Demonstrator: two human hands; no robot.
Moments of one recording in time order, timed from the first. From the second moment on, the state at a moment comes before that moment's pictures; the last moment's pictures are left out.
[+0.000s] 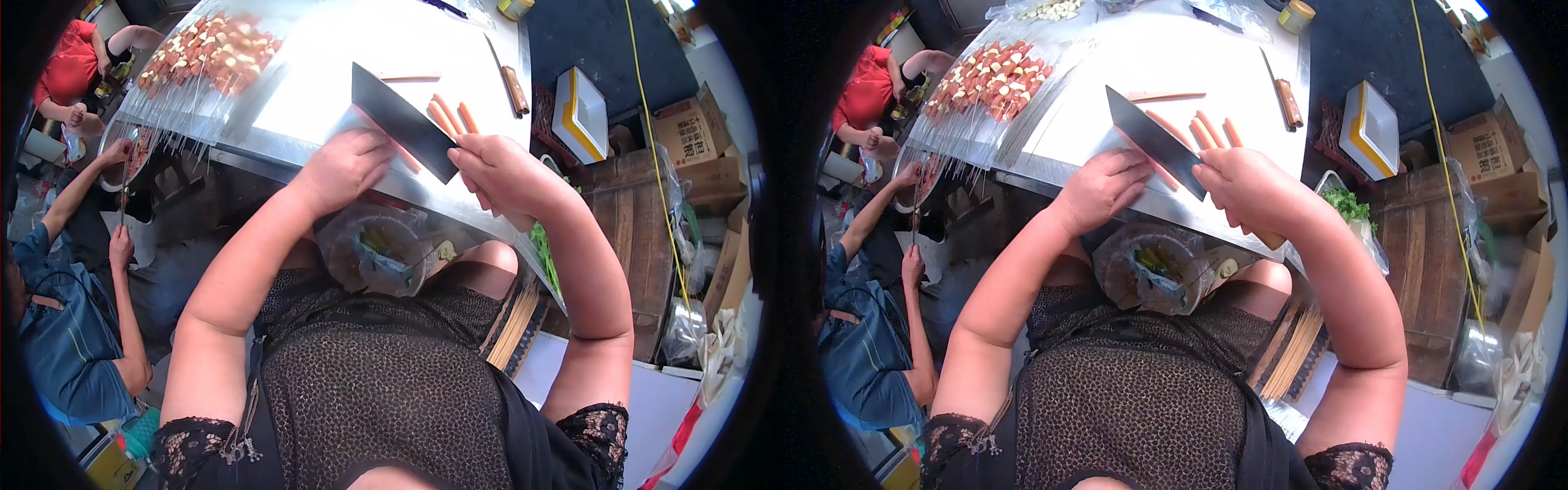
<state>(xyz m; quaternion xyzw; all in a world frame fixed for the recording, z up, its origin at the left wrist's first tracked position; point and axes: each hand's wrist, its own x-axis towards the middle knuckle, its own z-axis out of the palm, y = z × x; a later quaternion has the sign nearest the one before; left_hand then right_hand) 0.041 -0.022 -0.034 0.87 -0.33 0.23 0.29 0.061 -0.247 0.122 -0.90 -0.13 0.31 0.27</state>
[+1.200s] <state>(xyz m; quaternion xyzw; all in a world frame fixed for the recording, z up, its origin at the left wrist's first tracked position) 0.036 -0.028 -0.038 0.89 -0.24 0.19 0.34 0.038 -0.260 0.080 -0.91 -0.18 0.22 0.31</state>
